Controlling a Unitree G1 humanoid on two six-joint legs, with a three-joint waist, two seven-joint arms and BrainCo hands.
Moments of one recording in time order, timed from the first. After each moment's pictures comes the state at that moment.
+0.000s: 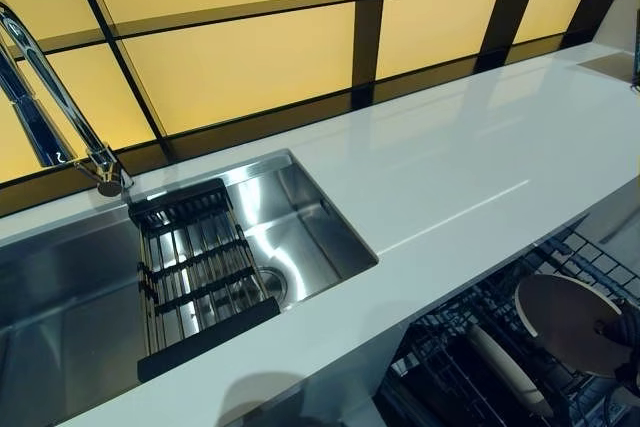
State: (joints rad) left arm 0.04 0.28 -0.06 1.14 -0.44 0.23 -0.12; right arm 0.05 -0.91 -0.10 0.48 -0.22 0.16 -0.10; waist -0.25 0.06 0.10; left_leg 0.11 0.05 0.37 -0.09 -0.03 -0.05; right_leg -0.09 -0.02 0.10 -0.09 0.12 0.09
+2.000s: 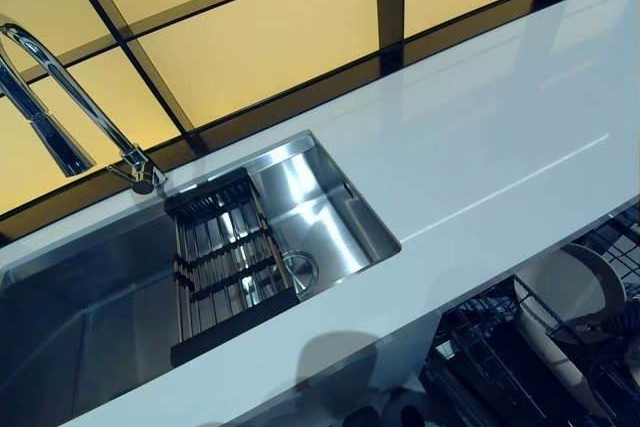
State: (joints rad) left arm 0.01 0.25 -0.12 1.10 -0.66 0.23 -0.14; right arm -0.23 -0.93 0.04 0.79 -0.11 0.25 -0.12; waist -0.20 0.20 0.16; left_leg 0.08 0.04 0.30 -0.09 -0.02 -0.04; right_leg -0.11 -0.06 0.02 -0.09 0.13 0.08
